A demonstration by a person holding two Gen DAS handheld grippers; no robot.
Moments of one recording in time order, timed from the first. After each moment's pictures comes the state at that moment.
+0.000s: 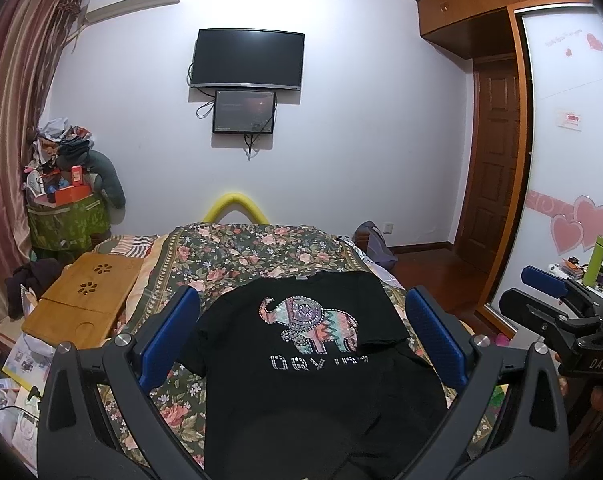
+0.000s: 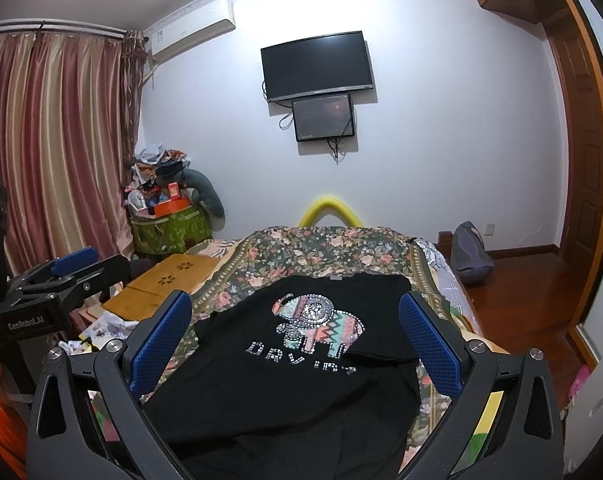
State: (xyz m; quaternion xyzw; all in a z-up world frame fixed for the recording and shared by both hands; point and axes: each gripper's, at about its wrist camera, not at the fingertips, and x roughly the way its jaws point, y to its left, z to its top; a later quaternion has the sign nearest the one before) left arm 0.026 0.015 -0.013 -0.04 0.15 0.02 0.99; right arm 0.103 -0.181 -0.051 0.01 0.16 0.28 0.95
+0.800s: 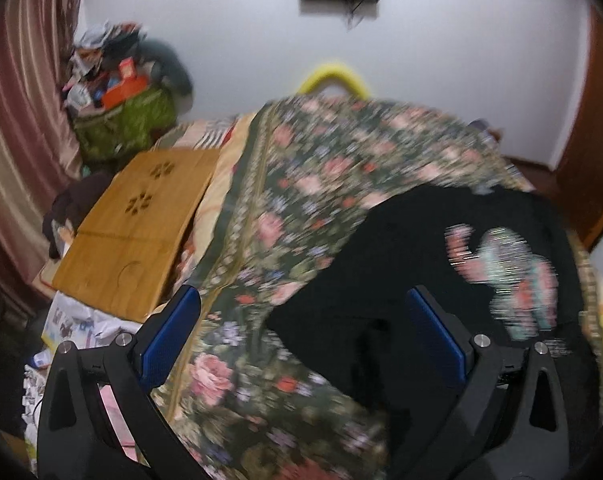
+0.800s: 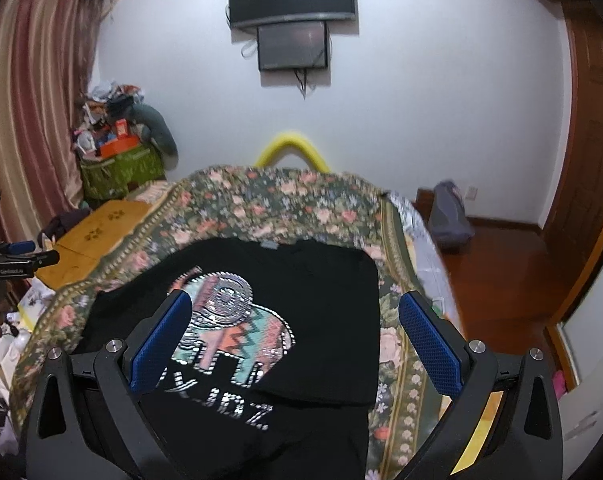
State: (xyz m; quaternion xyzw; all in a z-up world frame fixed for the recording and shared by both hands) left arm 0.247 0.220 -0.156 -0.05 0.39 0.17 0.90; right arm 0.298 -0.167 -0.114 -0.05 0.28 0.23 0.93
